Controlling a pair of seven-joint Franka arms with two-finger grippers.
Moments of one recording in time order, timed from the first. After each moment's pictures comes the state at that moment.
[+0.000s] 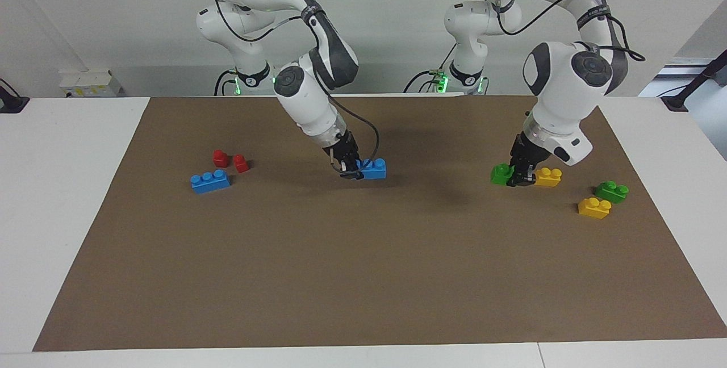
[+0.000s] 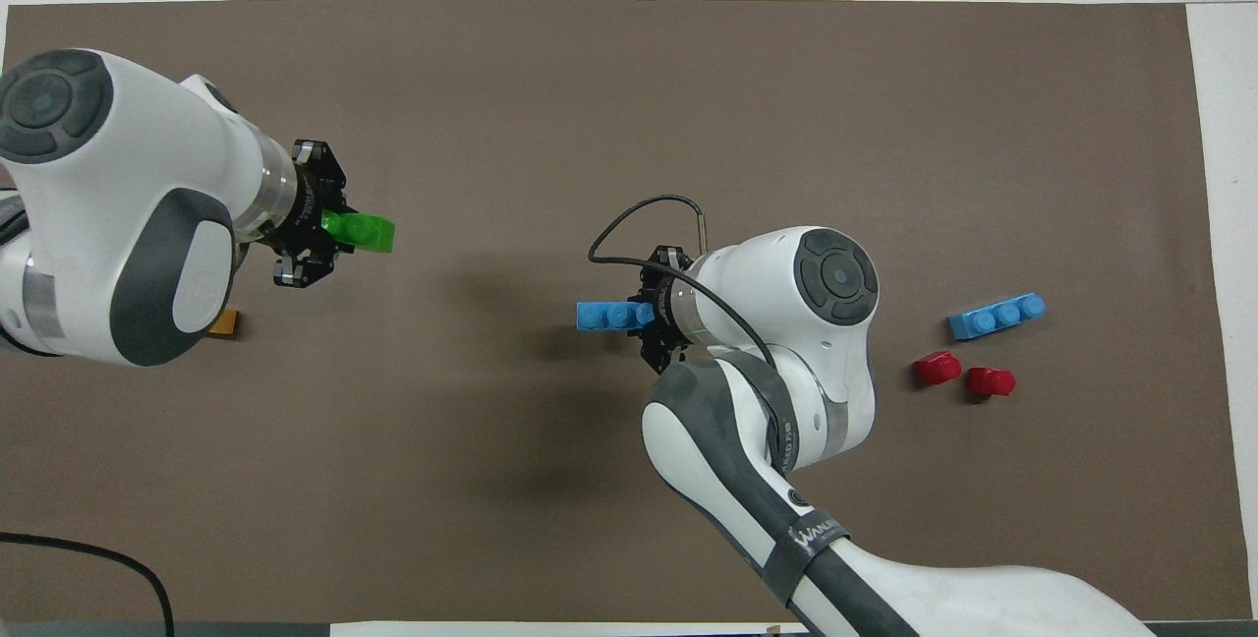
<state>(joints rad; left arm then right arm) -0.15 0.12 -0.13 -1.84 -0.02 1.98 -1.66 0.55 0.25 0.02 -2.02 0.51 2.42 1.80</state>
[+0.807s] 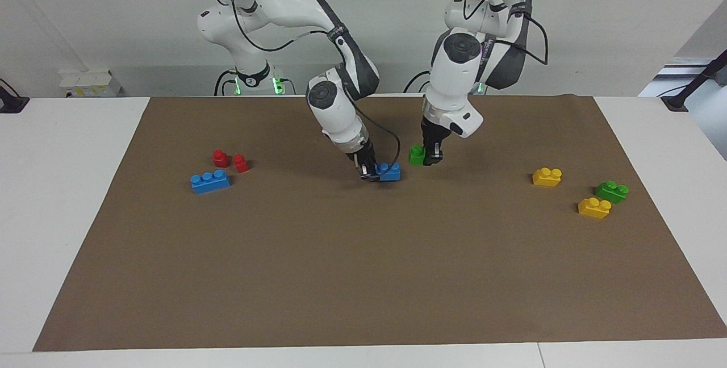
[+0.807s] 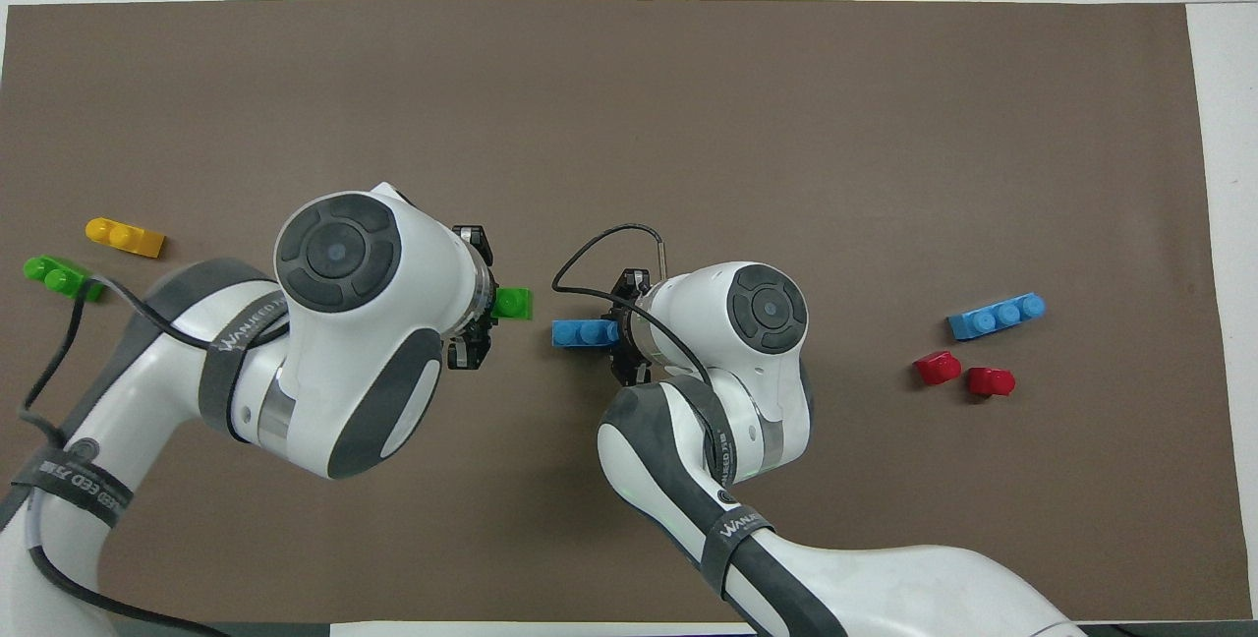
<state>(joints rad) -0.42 0.04 -0.13 -2.05 -0.02 2.13 -2.03 0.62 0.34 0.02 -2.02 0.53 2.54 1.81</state>
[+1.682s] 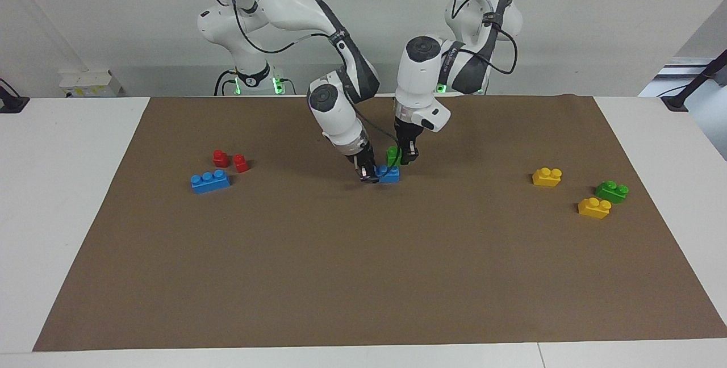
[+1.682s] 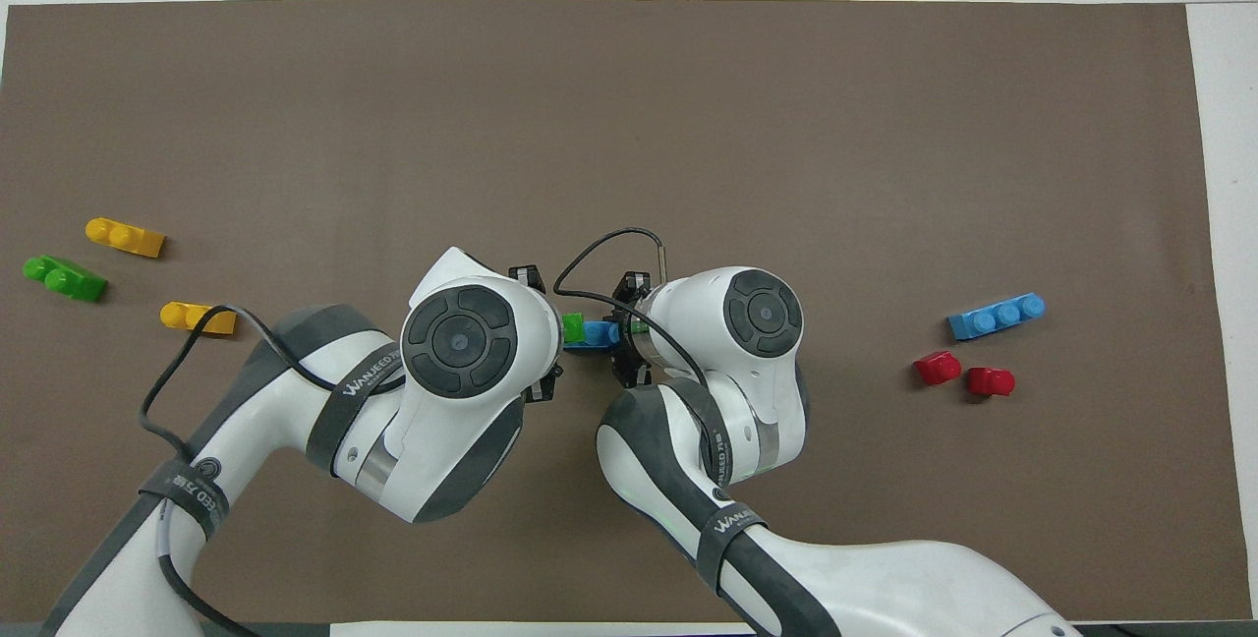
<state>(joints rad) -0.52 0.08 -0.13 -2.11 0.04 2.26 -2.29 0.63 0.36 0.02 -2.03 0.53 2.56 1.81</state>
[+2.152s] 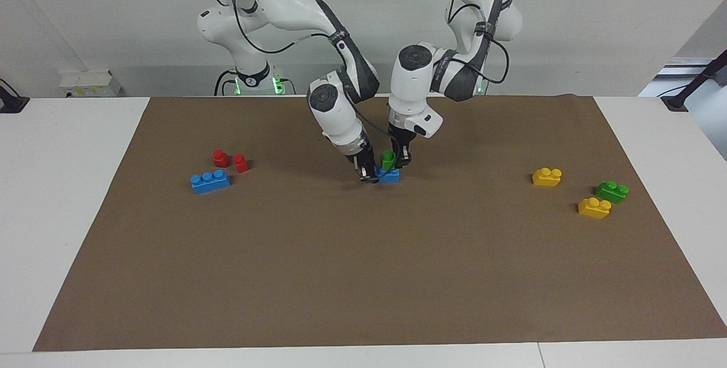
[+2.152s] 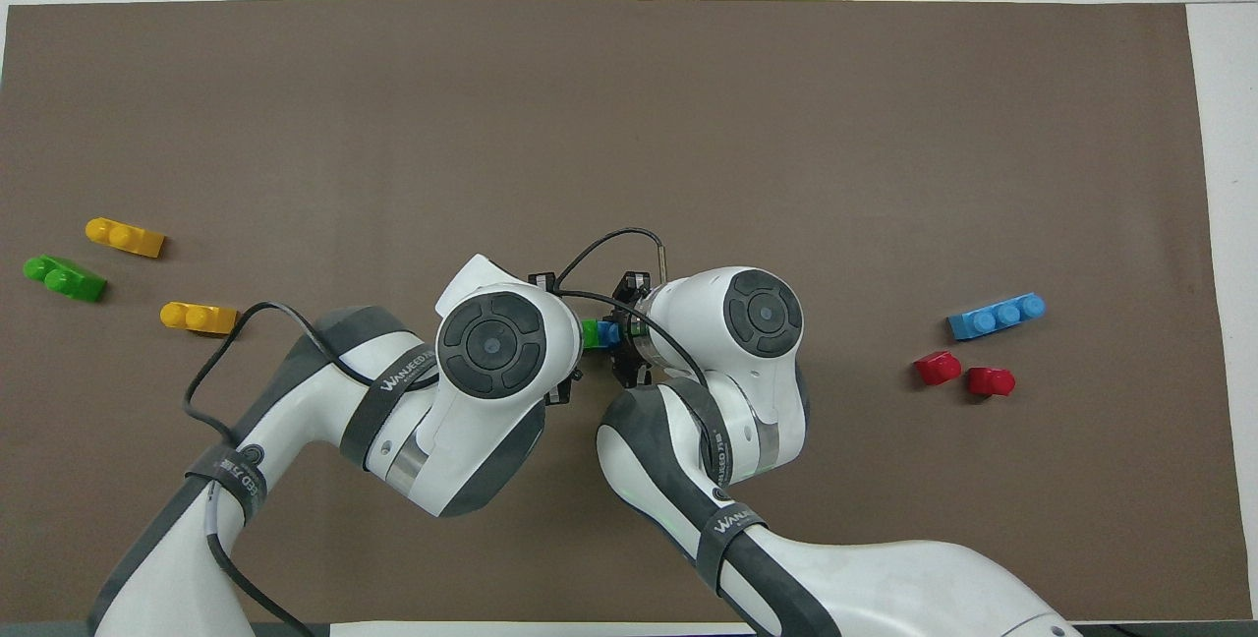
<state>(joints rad) -0.55 0.13 -0.13 -2.11 0.05 2.30 -2.31 0.63 0.36 0.02 -2.03 0.53 2.56 1.81</state>
